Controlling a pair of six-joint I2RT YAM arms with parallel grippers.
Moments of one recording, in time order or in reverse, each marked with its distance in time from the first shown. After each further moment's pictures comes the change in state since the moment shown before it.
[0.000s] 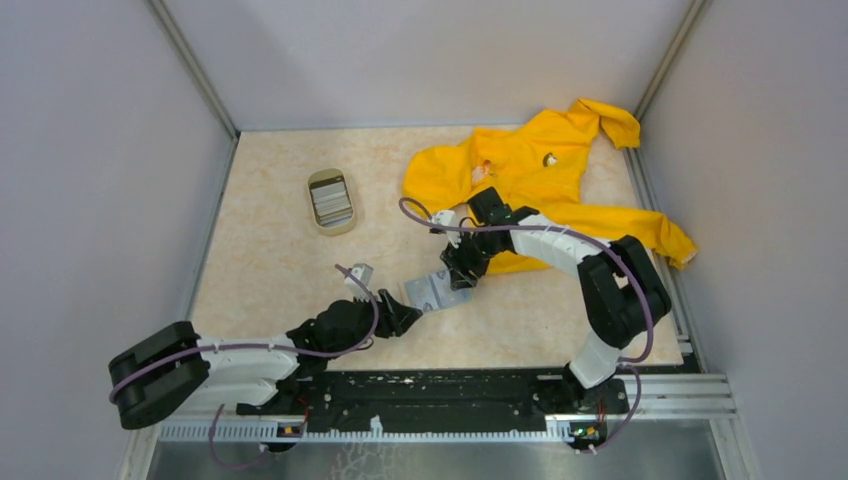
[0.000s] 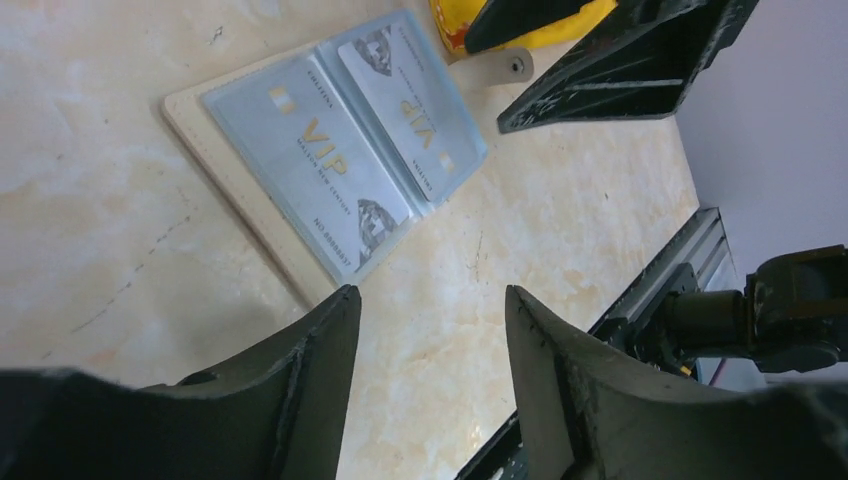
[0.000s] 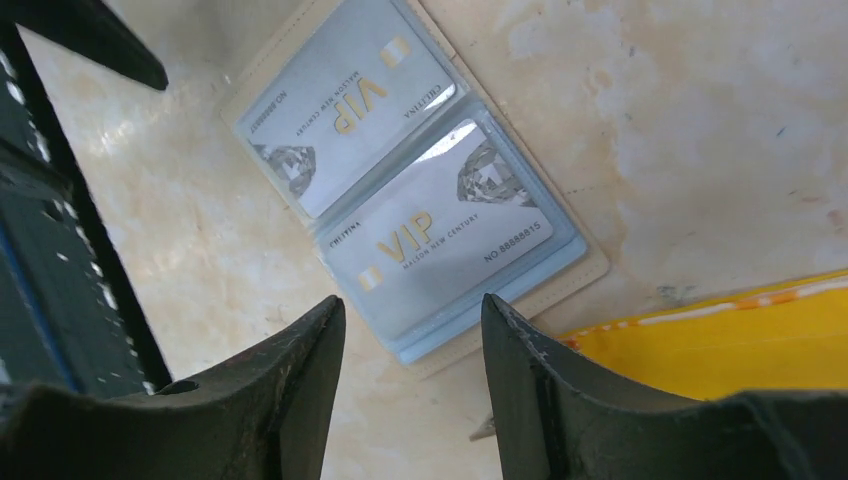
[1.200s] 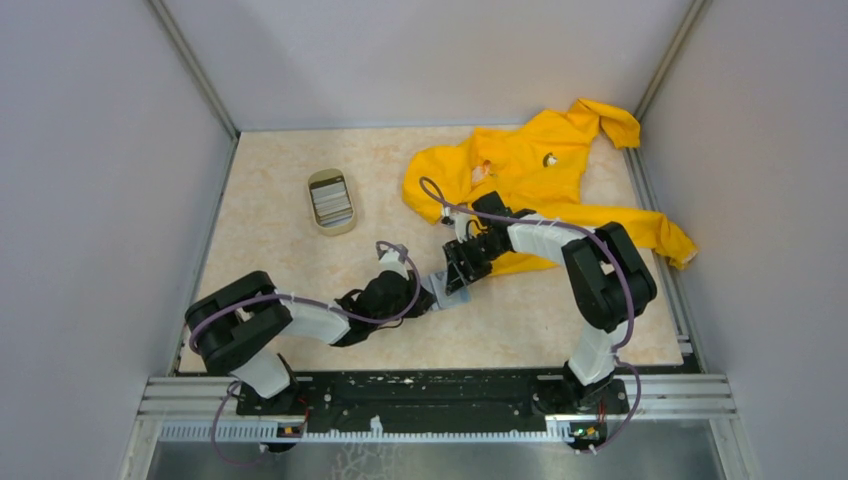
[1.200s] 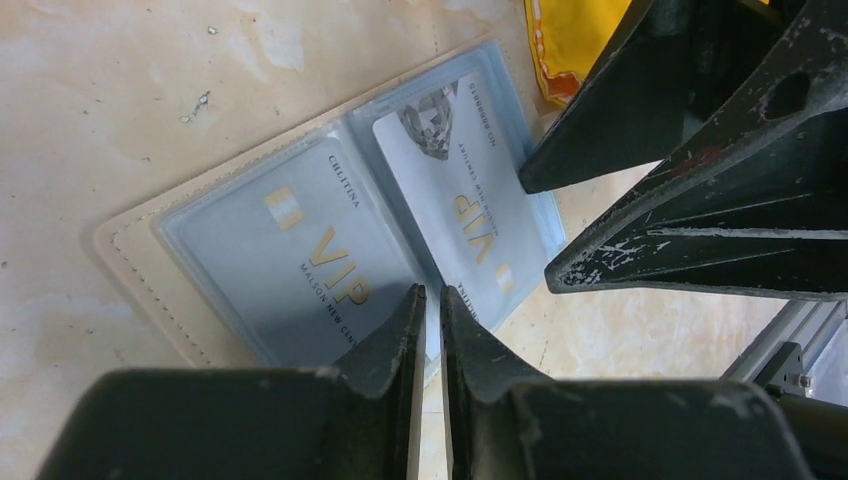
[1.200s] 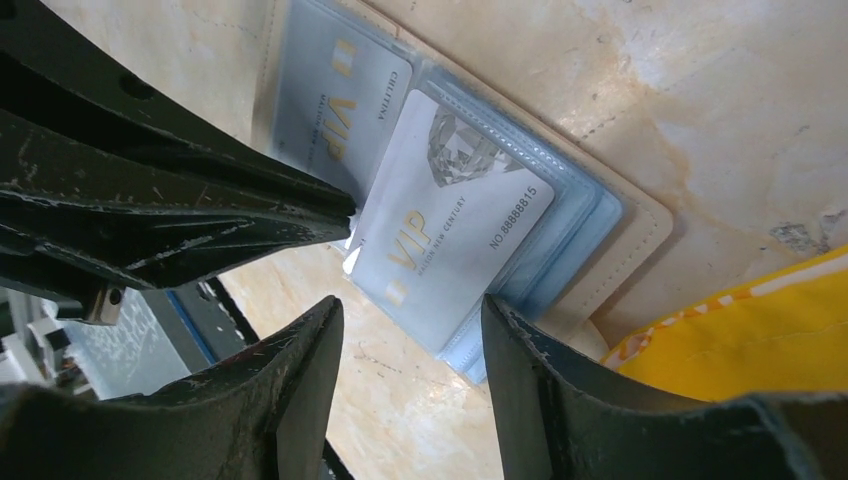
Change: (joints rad) left arm 0.068 0.506 0.349 -0.073 0.019 -0.013; right arm -0.064 0.133 -0.014 0.066 -0.090 0.517
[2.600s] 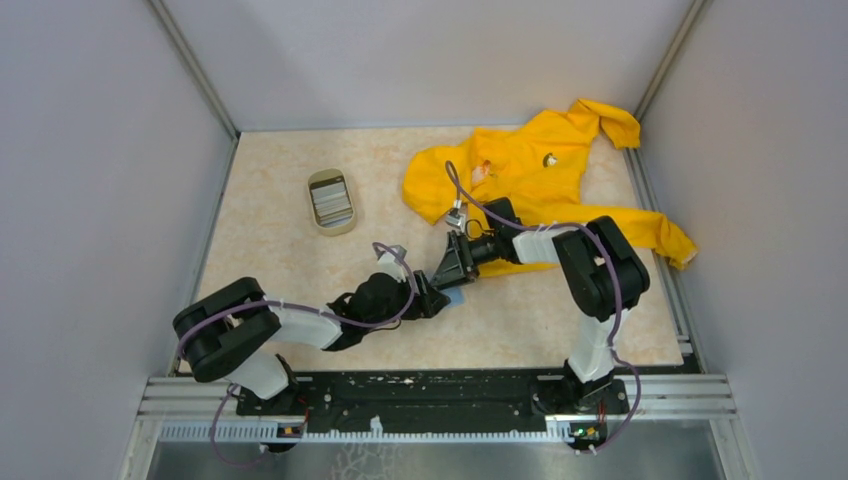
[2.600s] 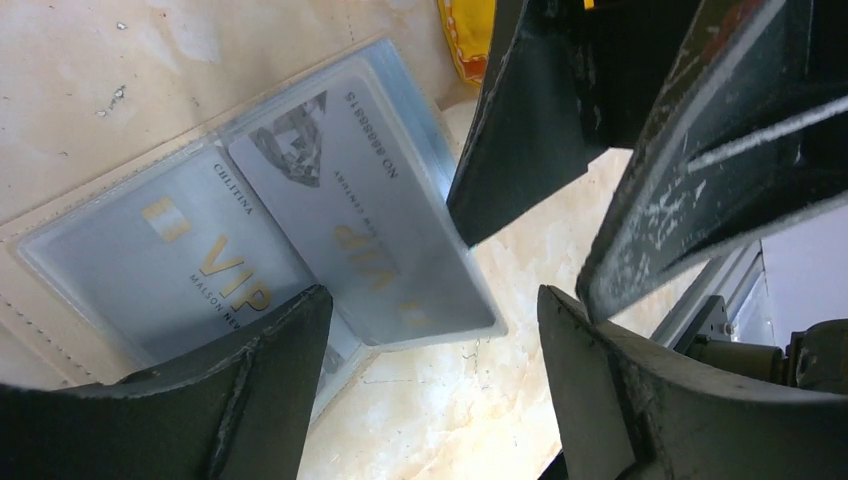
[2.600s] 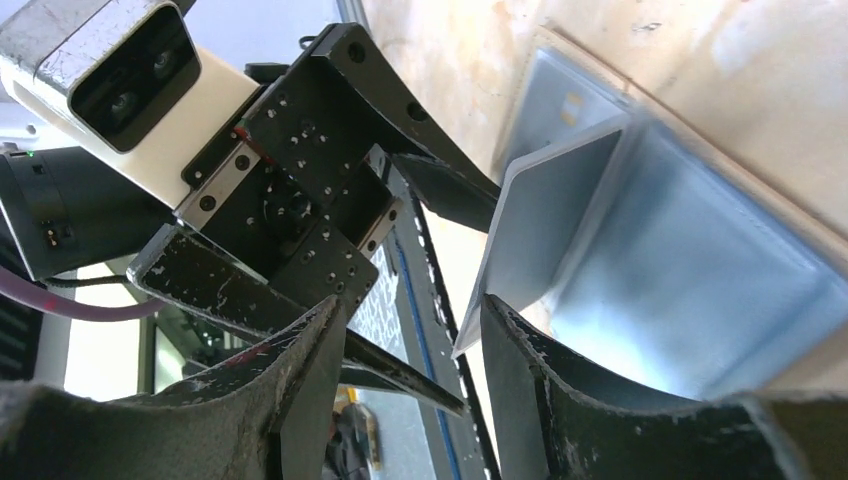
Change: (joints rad) left arm 0.000 -0.061 -0.055 0.095 0.090 0.000; right arm -0.065 0.071 -0.141 0.519 -0.536 0.517
